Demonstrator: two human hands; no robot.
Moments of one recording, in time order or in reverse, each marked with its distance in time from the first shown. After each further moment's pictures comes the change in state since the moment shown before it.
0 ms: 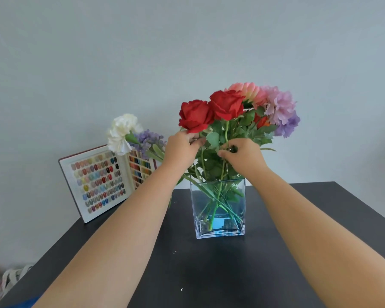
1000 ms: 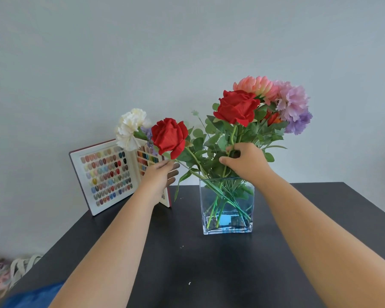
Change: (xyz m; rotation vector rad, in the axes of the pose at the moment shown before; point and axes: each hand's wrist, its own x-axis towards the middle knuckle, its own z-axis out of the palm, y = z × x) left_hand -0.062 -0.090 -0.026 -0.787 0.046 -0.691; right_hand -0.014 -0.004 0.015 0.009 -0.057 -0.001
